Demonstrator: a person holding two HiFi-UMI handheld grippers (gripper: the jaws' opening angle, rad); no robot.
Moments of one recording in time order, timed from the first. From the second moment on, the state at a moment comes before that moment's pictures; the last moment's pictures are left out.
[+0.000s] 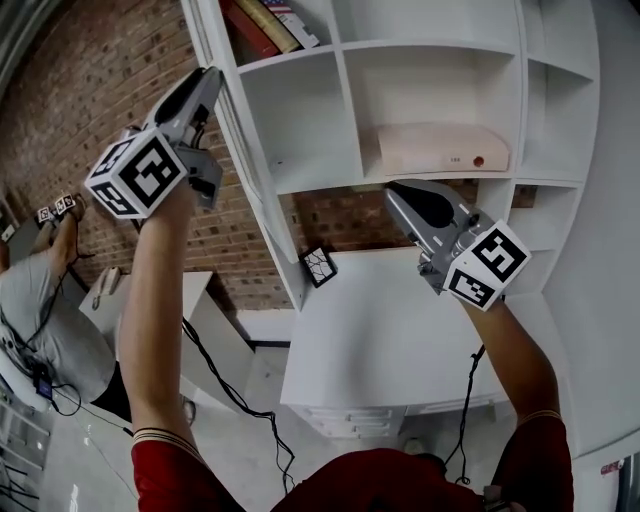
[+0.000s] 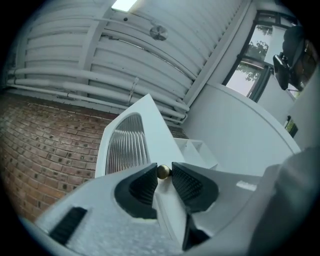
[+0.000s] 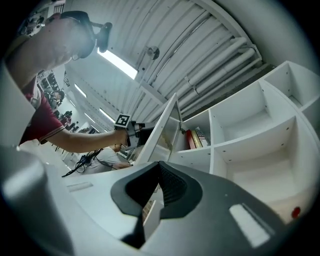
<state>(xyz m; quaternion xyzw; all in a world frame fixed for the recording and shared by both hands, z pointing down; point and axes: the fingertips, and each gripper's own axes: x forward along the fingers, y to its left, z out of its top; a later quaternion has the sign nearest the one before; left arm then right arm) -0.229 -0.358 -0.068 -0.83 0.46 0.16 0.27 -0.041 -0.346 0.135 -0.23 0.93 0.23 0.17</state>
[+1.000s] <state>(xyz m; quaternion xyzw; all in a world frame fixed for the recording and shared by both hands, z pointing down) -0.369 -0.310 -0.070 -0.82 0.48 0.16 0.26 -0.098 -0.269 0.148 -0.30 0.92 0.22 0.14</state>
